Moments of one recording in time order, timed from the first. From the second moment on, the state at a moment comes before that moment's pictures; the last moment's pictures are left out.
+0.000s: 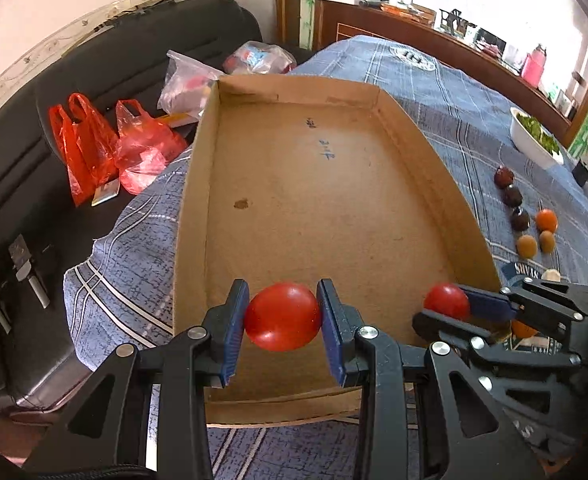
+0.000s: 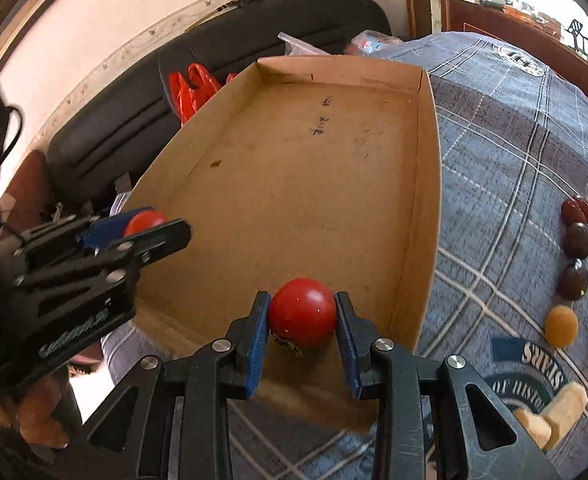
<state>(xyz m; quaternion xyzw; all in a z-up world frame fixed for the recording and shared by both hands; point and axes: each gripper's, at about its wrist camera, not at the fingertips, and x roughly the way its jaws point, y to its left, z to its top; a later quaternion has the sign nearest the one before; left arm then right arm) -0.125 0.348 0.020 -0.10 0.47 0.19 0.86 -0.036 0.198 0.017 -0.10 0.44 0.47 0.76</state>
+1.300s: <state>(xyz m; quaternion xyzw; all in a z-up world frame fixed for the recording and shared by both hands) -0.141 0.322 0.044 -0.08 0.46 0.22 0.86 -0.049 0.141 0.059 -0.07 0.39 0.46 0.80</state>
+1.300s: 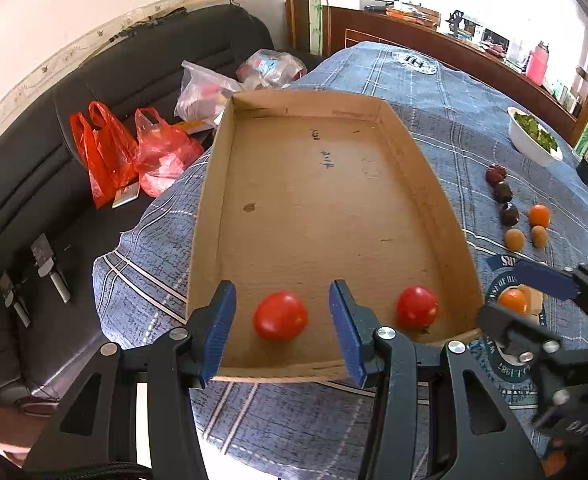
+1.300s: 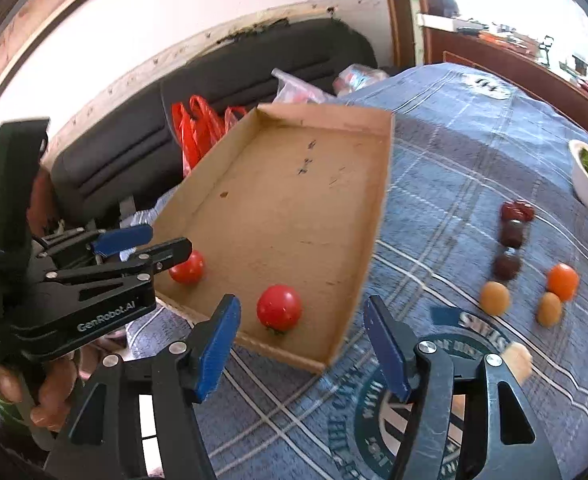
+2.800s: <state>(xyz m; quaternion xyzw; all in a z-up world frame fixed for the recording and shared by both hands) -0.117 0.164 0.045 -0.04 0.49 0.04 0.87 -0.035 -0.049 0.035 0.05 0.40 0.33 0.85</state>
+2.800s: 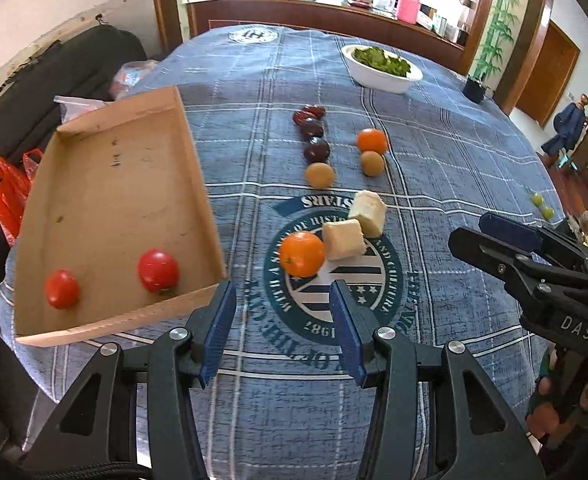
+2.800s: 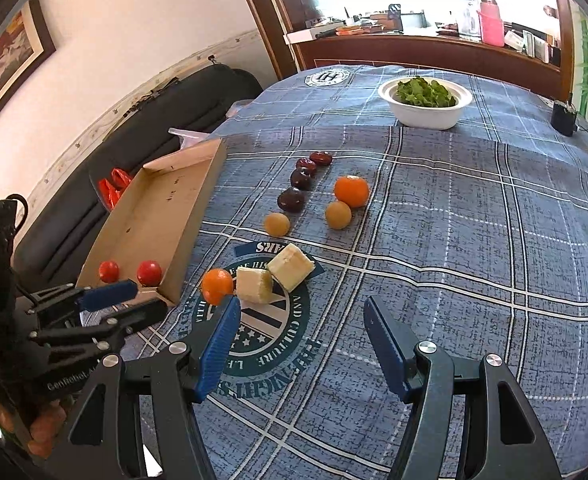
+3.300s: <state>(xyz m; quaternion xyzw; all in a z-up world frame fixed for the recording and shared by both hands) -0.093 0.162 0.017 -0.05 0.51 0.02 0.86 -0.007 -0.046 0.027 0.06 0.41 0.31 0.86</state>
